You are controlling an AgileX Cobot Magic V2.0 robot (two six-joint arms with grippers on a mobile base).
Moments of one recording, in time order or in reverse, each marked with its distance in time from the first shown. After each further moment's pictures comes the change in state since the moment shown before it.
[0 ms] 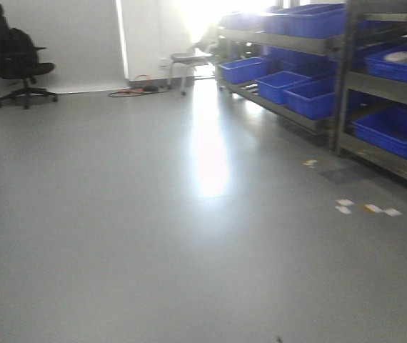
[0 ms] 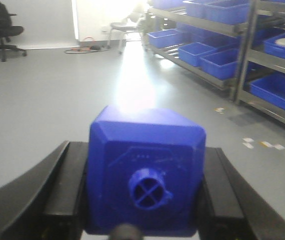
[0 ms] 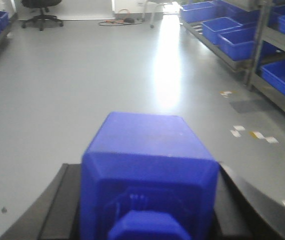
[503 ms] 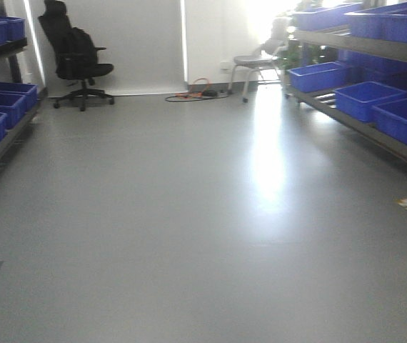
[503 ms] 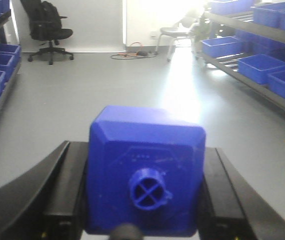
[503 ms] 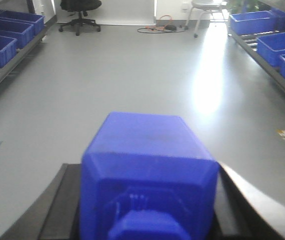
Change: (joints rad) left arm 0.000 0.000 0.000 0.000 0.000 0.000; right arm 0.000 0.000 0.000 0.000 0.000 0.000
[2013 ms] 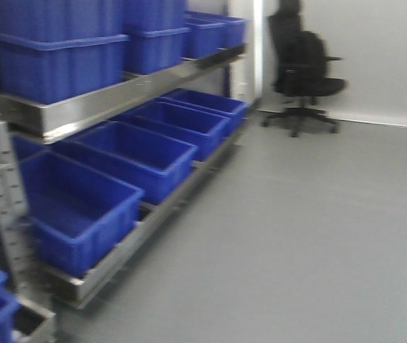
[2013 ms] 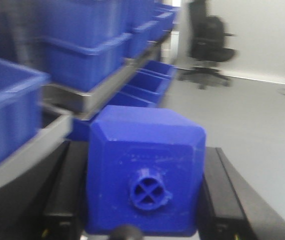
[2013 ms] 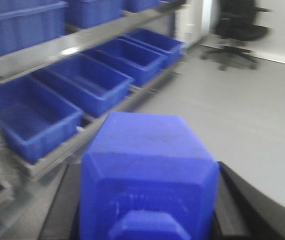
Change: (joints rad) left arm 0.000 0.000 0.000 0.000 0.000 0.000; right arm 0.000 0.000 0.000 -0.001 0.000 0.000
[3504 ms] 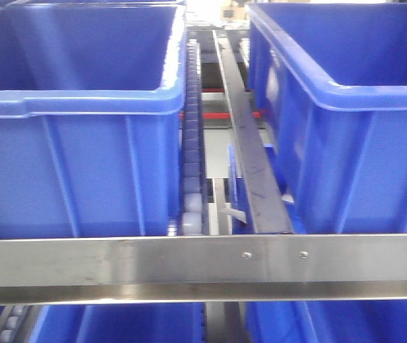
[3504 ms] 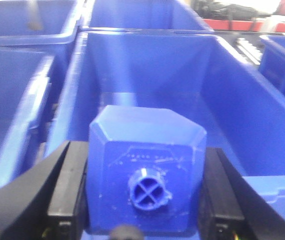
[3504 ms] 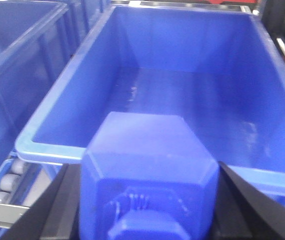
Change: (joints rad) left arm 0.000 0.000 0.000 0.000 0.000 0.000; right arm 0.000 0.000 0.000 -0.002 0.000 0.000
